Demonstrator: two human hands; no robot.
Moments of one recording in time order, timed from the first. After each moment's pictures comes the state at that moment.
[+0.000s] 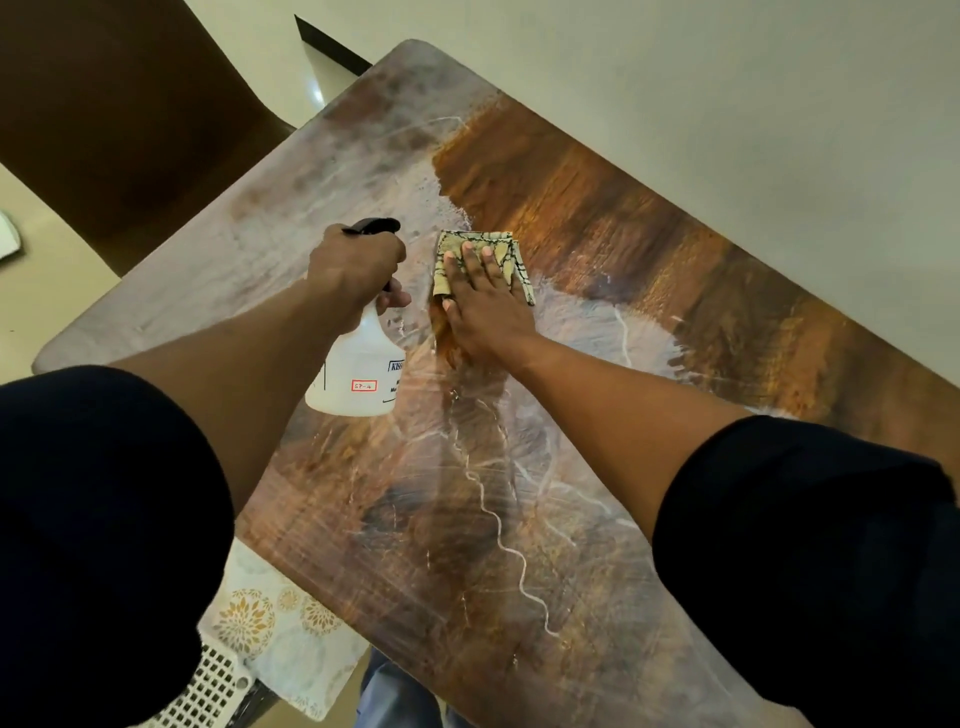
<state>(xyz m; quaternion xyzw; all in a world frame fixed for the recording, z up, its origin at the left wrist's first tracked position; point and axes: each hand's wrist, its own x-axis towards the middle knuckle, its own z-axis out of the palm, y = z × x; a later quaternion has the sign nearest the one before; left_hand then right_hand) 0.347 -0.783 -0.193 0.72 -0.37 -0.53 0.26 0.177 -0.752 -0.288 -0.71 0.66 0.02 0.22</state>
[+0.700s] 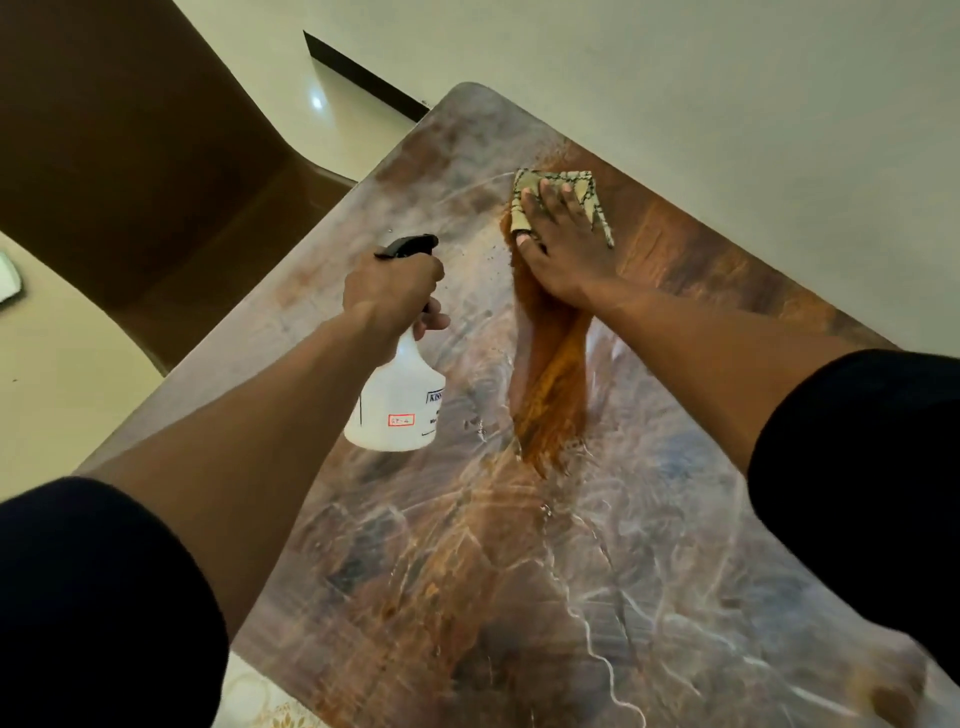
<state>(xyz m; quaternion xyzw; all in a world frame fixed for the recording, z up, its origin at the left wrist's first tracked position) 0.392 -0.899 -0.222 0.69 -0.36 -0.57 0.26 0.150 -0.944 -0.291 -0.69 0.70 0.01 0.18</state>
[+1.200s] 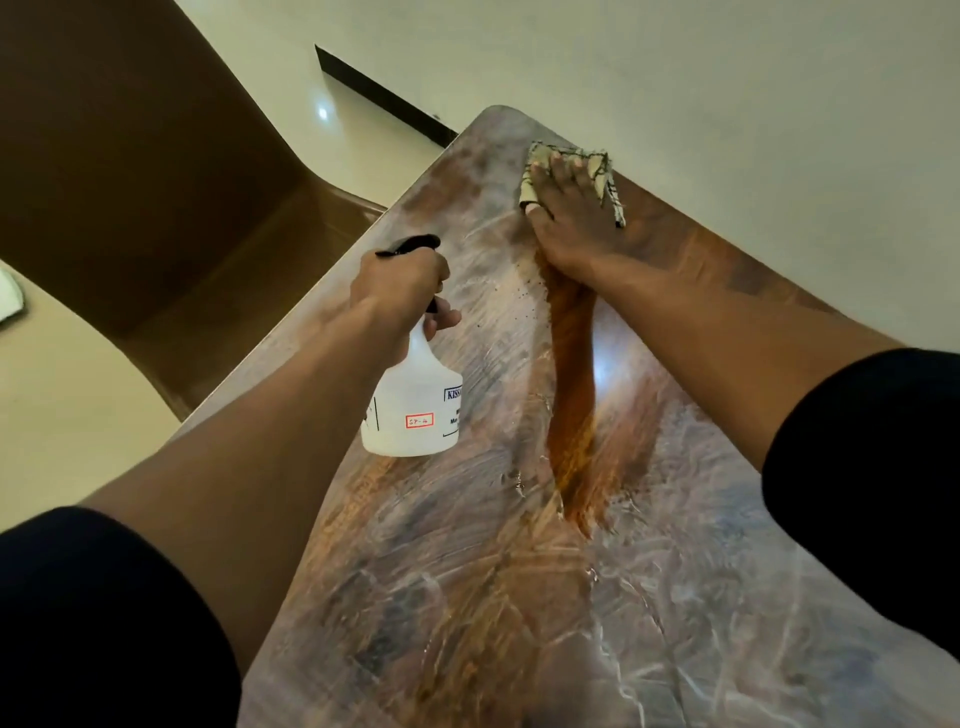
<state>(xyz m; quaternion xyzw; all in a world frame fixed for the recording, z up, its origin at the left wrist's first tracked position) 0.407 -0.952 -0.231 0.67 -0.32 -0.61 0.30 0.173 -1.026 -0.294 -0.66 0.73 -0.04 0.18</state>
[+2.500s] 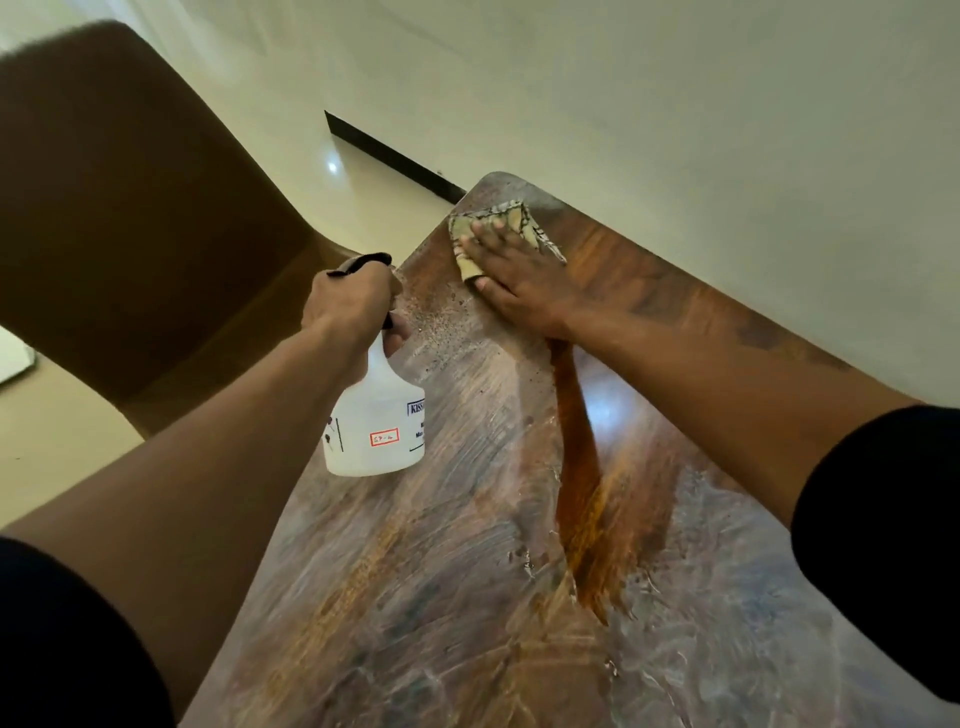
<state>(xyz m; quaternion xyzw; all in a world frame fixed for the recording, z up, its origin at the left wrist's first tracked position) 0.432 -1.006 -0.217 0.71 -0.30 -0.54 0.32 0.201 -1.050 -0.296 -0.82 0.56 -0.01 0.15</state>
